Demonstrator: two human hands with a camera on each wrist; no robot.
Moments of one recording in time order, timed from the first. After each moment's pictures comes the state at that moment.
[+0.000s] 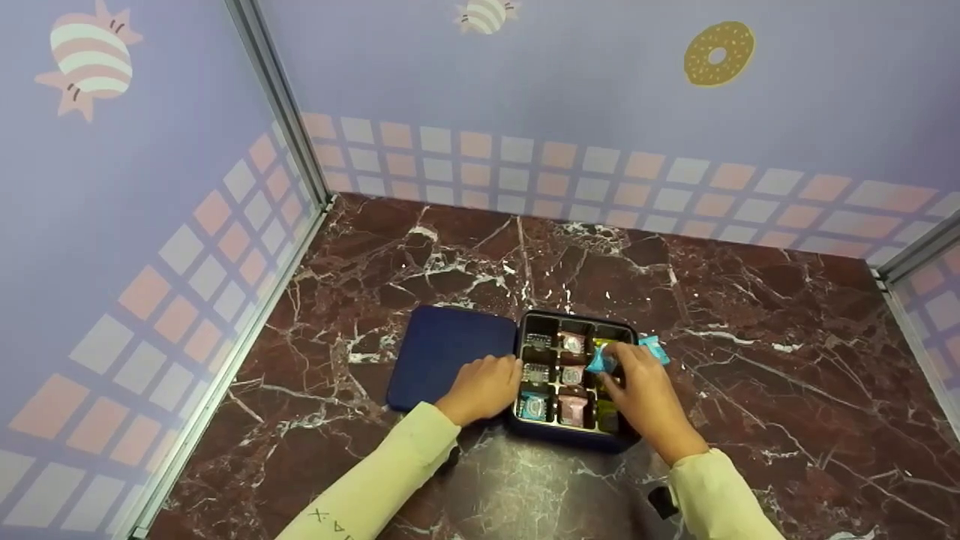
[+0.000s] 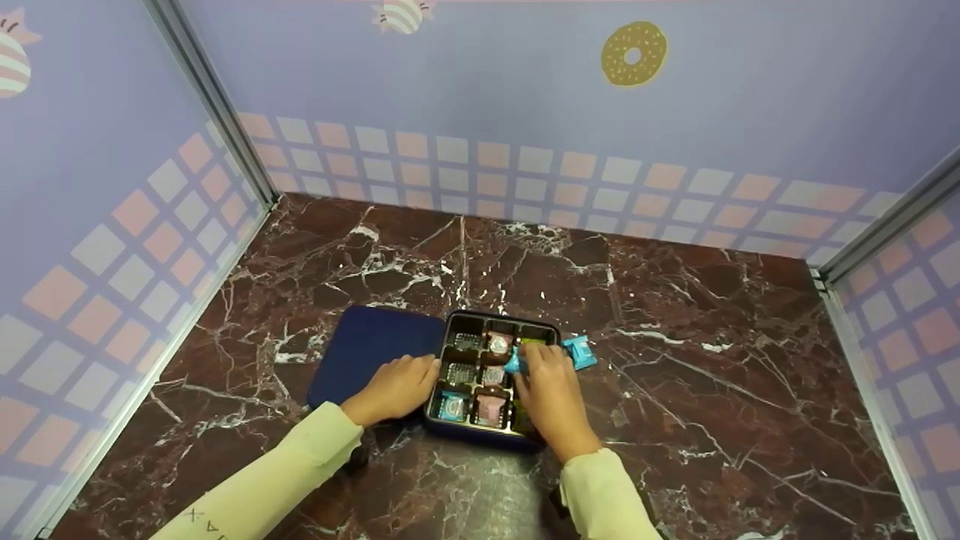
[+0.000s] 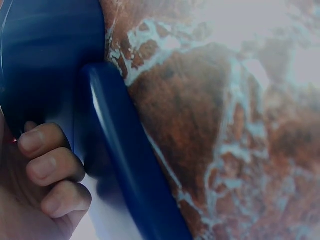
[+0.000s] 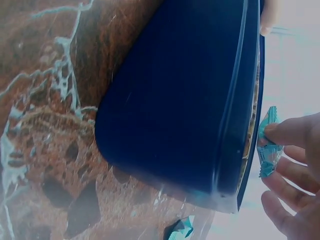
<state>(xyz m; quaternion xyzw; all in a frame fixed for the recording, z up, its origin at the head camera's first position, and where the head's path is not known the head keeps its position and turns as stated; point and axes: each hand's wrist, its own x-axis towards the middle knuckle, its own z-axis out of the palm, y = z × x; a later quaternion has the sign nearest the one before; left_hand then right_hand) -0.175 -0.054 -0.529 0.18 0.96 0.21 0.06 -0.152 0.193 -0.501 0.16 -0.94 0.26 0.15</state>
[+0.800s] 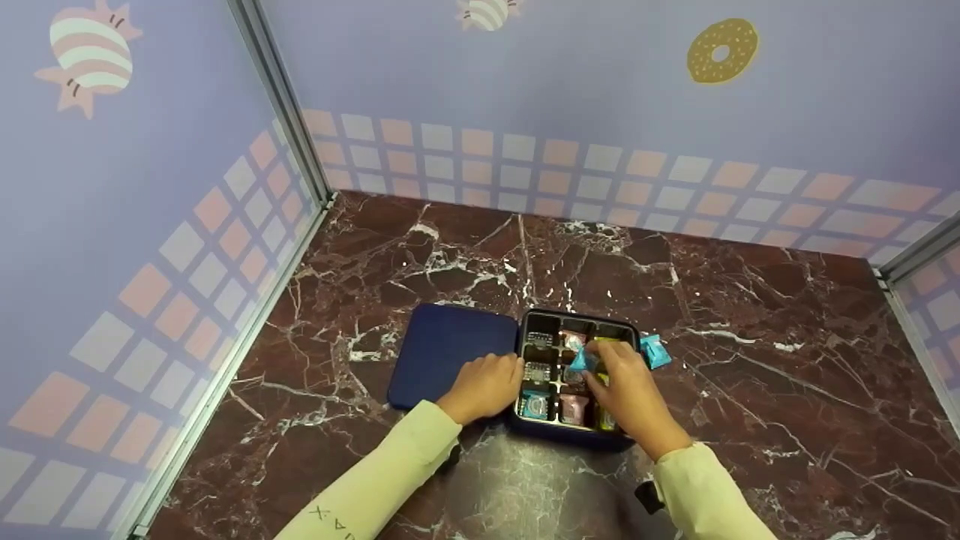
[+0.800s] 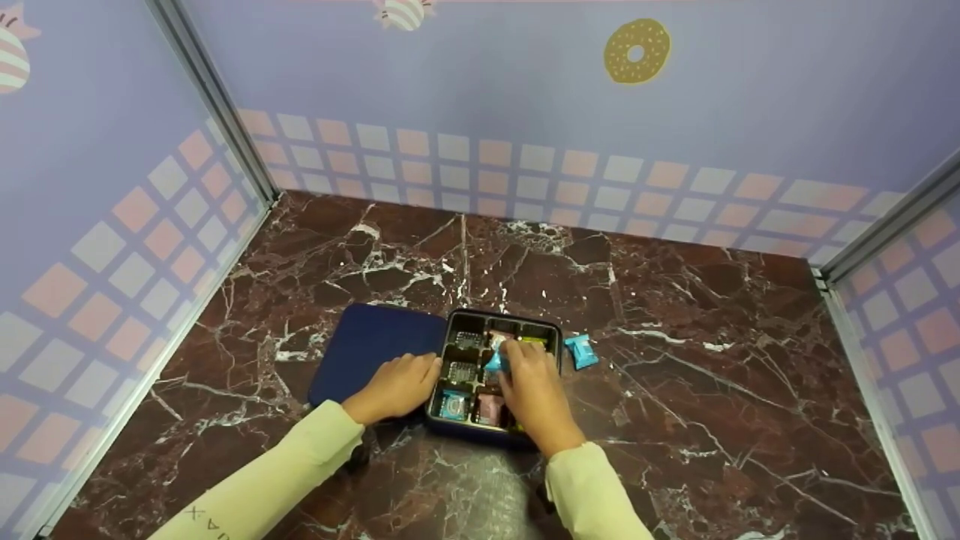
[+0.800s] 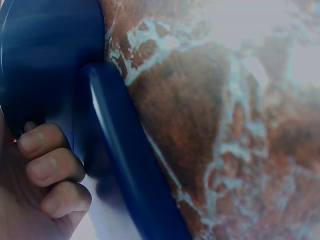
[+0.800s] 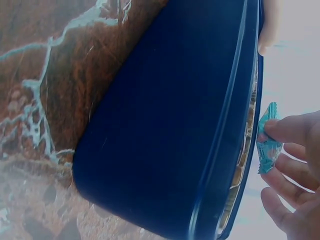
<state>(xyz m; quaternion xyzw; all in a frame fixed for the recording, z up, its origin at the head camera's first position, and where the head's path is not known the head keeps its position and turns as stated) -0.174 -0.053 -0.530 0.17 0.96 0.21 0.05 -0.153 0.171 -0.499 0.18 -0.94 0.25 0.14</state>
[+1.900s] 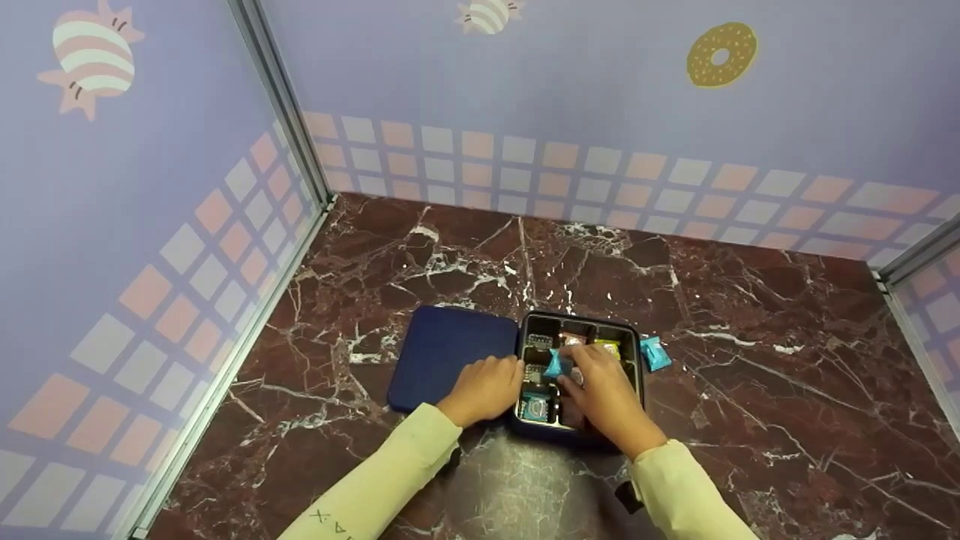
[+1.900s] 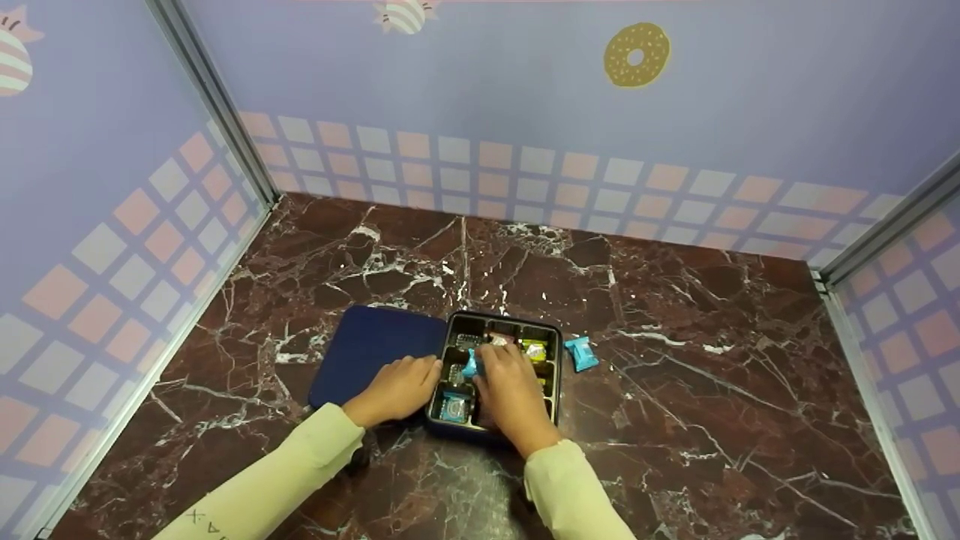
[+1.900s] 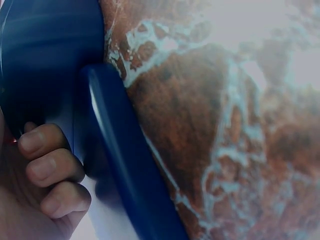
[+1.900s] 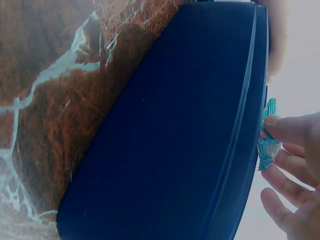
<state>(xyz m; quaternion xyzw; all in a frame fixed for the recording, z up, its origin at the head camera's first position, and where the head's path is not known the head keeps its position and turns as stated) -0.174 -0.053 -0.532 0.17 0.96 0.21 0.04 -0.156 0.144 -0.505 0.22 -0.93 0.25 0.15</state>
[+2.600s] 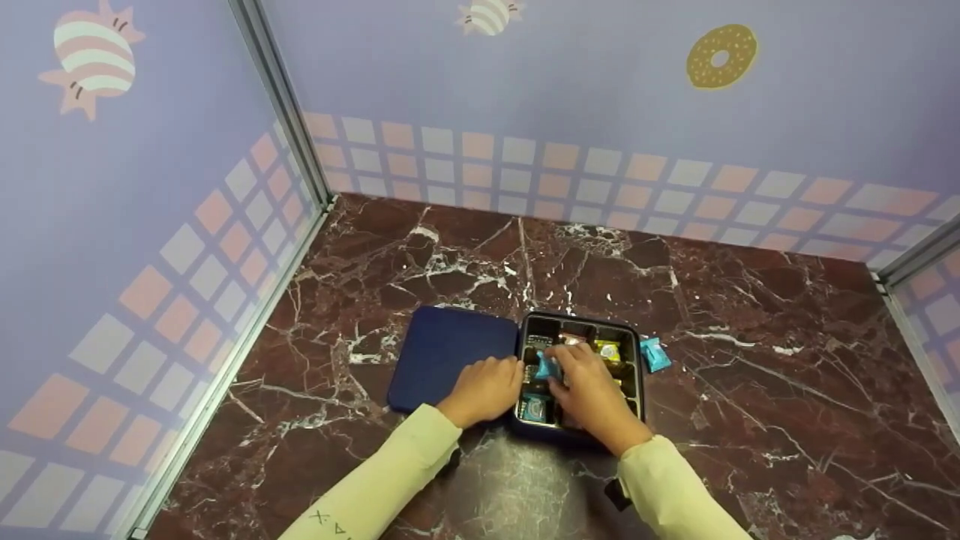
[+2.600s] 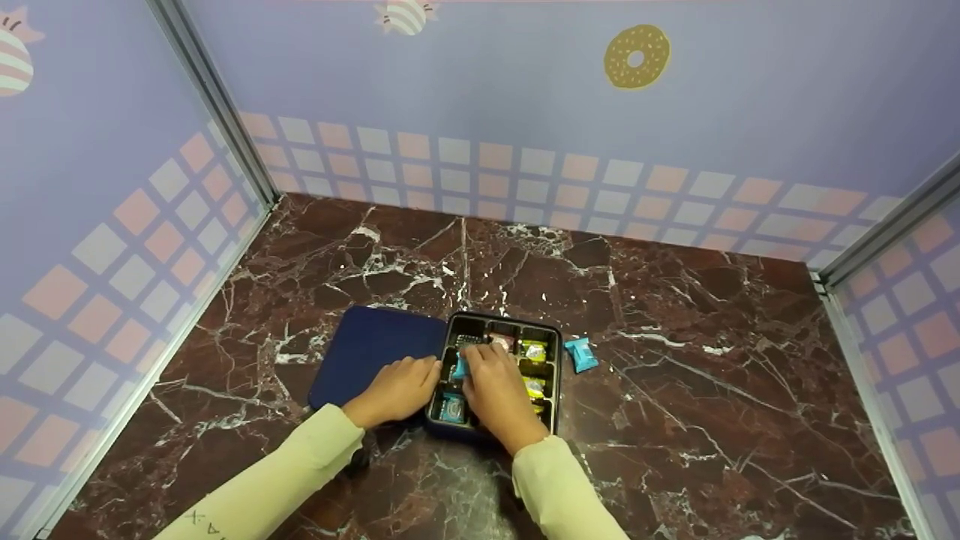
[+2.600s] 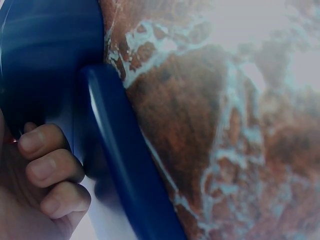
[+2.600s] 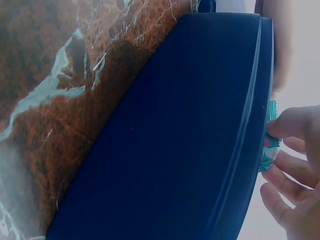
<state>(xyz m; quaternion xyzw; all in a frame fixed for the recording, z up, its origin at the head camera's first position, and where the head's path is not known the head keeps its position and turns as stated) -0.174 -0.053 -0.534 0.18 0.96 0.20 0.03 -0.159 0.129 -0.506 0.24 -0.93 0.24 0.14</state>
